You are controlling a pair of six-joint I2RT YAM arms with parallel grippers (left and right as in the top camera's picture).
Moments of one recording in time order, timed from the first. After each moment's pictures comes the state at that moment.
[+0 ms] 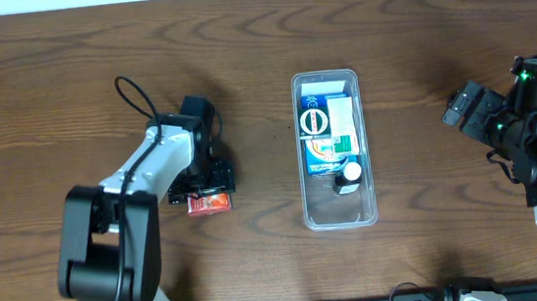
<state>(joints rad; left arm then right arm) -0.24 1.80 1.07 -0.95 0.05 -0.33 -0.11 1.09 1.16 -0.94 0.02 0.46</state>
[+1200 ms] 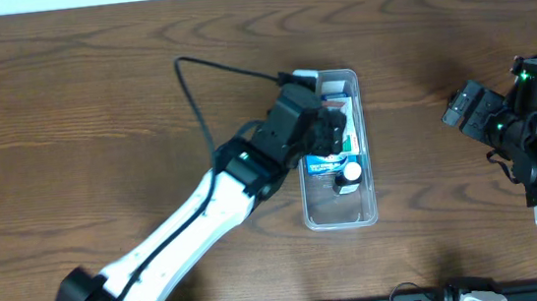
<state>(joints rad) -0.75 1.56 1.16 -0.30 -0.01 -0.52 -0.11 1.09 1.16 -0.94 0.02 0.46</state>
